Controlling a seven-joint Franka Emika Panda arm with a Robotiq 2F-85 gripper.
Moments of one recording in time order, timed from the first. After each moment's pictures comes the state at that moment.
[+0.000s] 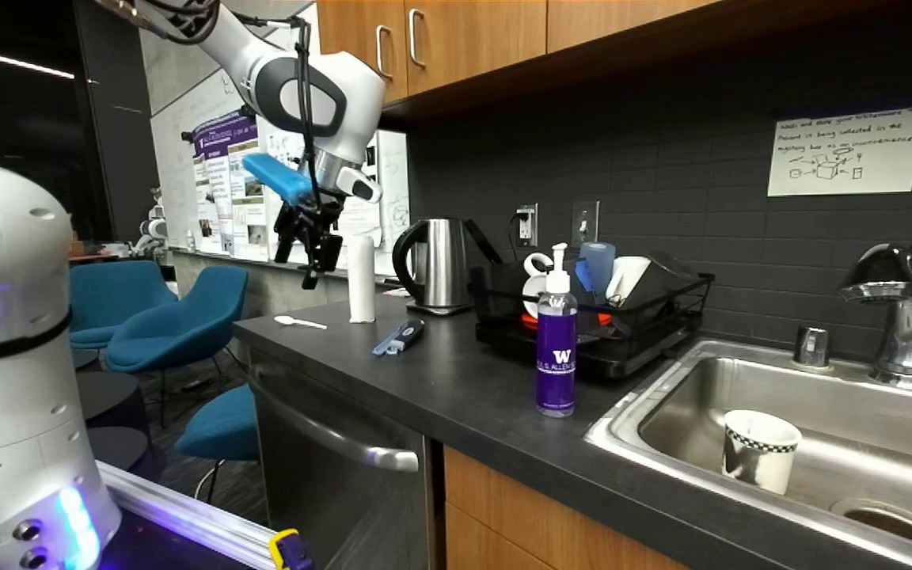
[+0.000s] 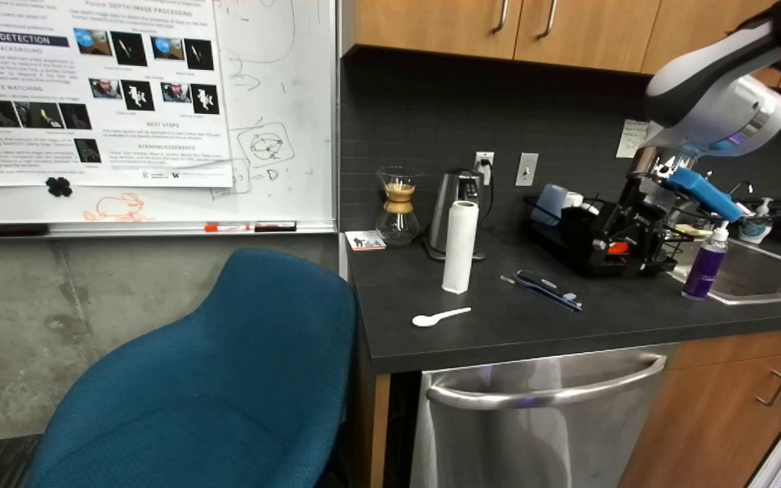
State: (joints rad) arm -0.18 -0.42 -0.20 -2.58 0.34 1.94 -0.25
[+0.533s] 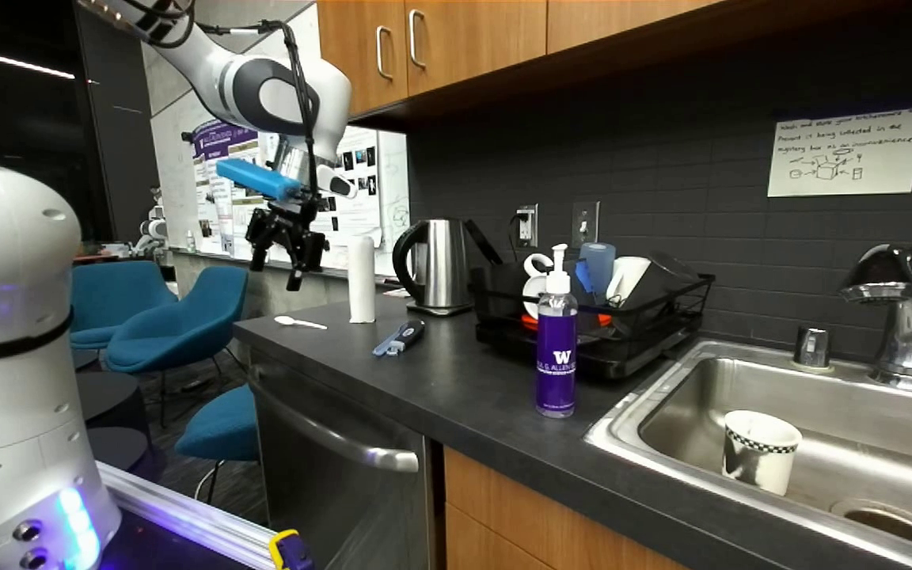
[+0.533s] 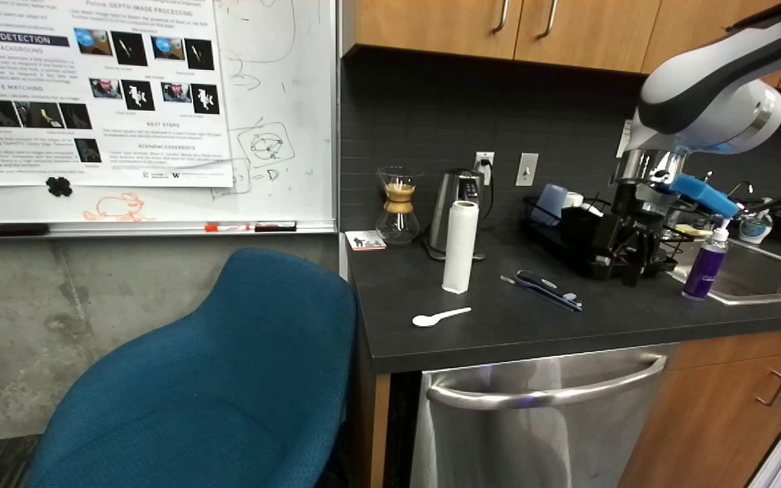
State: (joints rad) arm -0.12 -0.48 -0.13 -2.63 0.22 1.94 -0.24
